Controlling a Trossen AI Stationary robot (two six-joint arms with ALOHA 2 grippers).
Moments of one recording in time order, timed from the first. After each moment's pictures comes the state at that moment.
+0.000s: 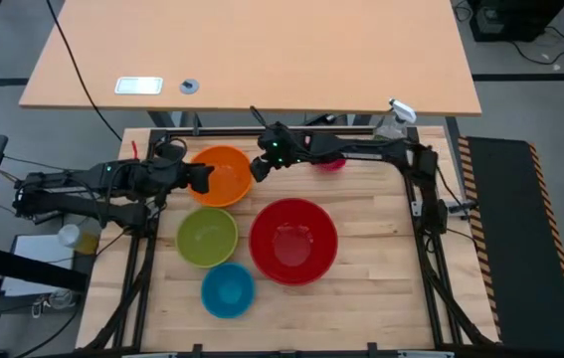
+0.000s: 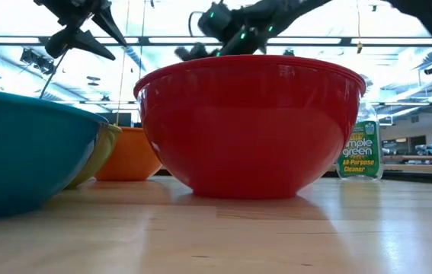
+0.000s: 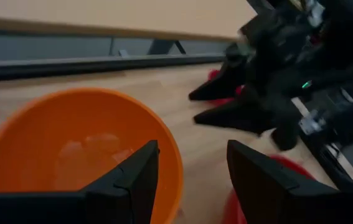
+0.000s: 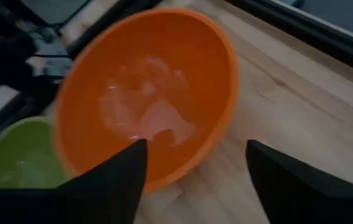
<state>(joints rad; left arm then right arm) 0.04 0.77 0.87 -0.70 -0.58 -0.96 -0.29 2.05 1.70 -0.38 -0.02 0.52</state>
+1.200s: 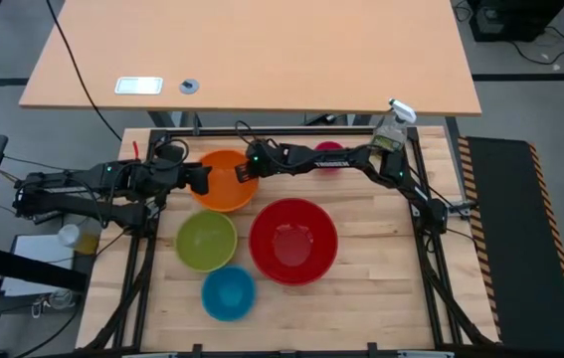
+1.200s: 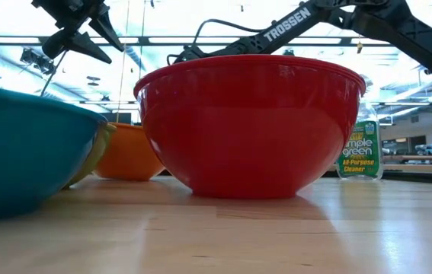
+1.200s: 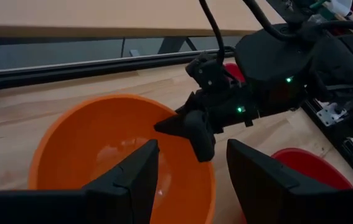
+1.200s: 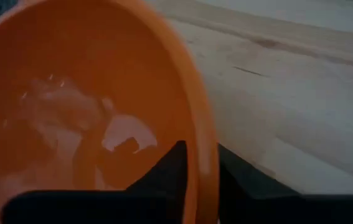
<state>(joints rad) 0.04 0.77 0.87 -0.74 -0.60 -0.92 -0.28 2.32 1.83 -0.31 0.11 0.82</state>
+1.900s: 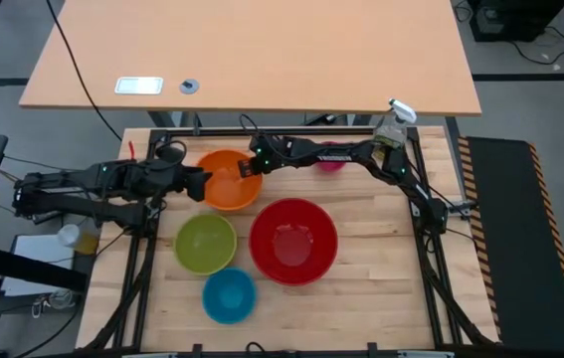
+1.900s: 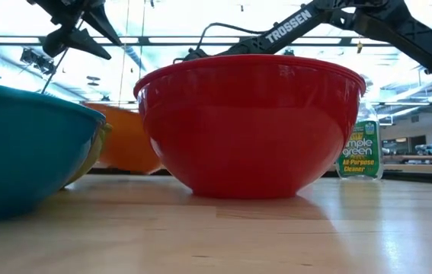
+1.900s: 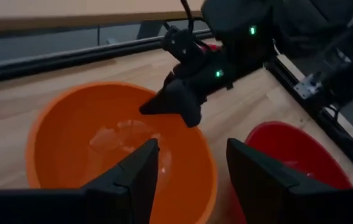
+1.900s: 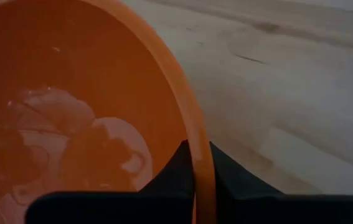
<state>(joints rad) 0.02 0.74 0.87 -0.75 -0.50 -0.84 -0.34 2.30 1.83 -0.35 -0.03 0.84</state>
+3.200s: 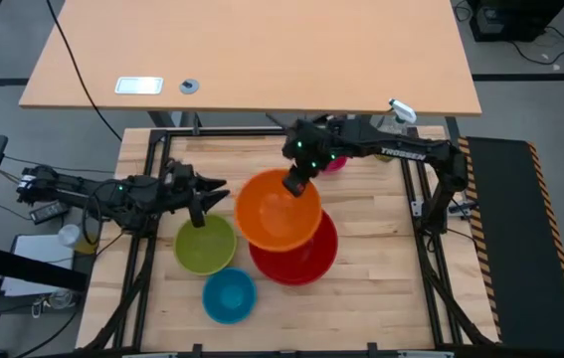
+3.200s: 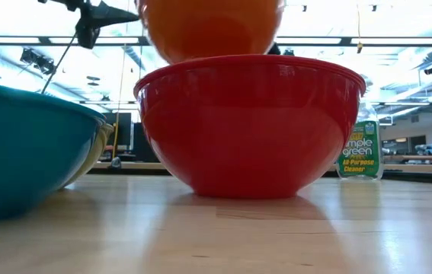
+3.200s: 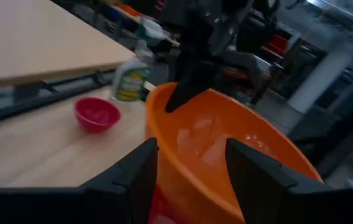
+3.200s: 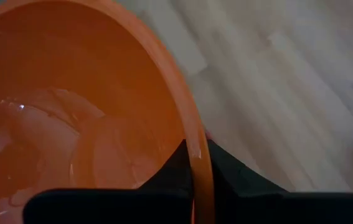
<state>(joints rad) -0.18 0.71 0.61 0.00 -0.47 -0.53 -0.20 1.79 1.83 -1.05 -0.17 0.44</state>
